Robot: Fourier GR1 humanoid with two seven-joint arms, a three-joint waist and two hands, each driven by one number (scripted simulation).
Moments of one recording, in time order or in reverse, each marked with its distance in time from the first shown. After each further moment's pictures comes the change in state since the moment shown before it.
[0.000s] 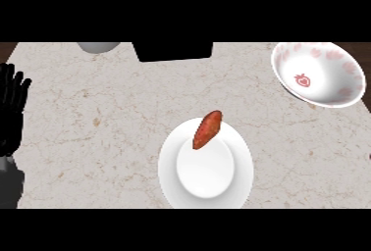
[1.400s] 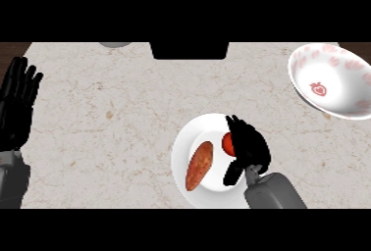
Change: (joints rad) left arm -0.033 0.017 -0.058 0.010 0.028 -0.012 0.002; right arm -0.164 0.706 0.546 -0.258 0.142 0.071 0.683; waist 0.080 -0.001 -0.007
